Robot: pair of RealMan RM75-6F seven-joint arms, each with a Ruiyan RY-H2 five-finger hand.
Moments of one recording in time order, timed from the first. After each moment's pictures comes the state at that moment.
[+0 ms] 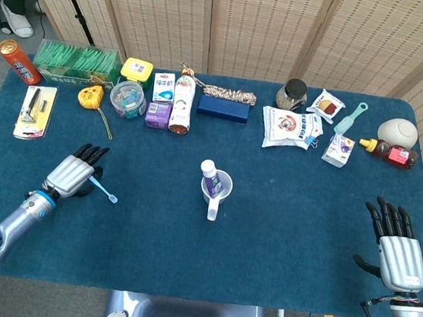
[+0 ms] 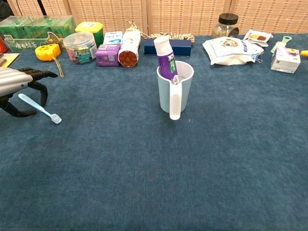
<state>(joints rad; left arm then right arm) -0.62 -1.54 0.05 -0.90 1.57 0.99 -0.17 0.15 -1.16 0.08 -1.58 -1.51 1.46 -0.07</state>
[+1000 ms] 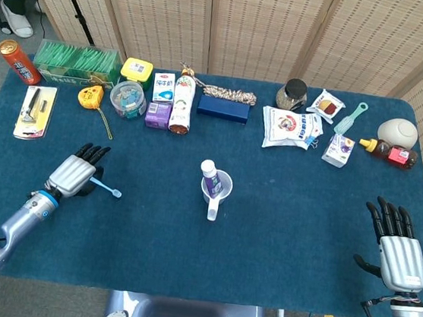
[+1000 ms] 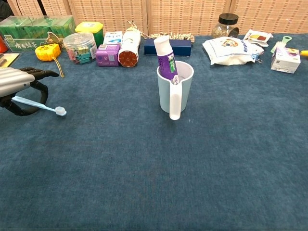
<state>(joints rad) -0.62 -1.55 0.04 -0.90 1.55 0.99 -0.15 0.15 -1.16 0.08 -1.58 -1.51 1.46 -0.07</state>
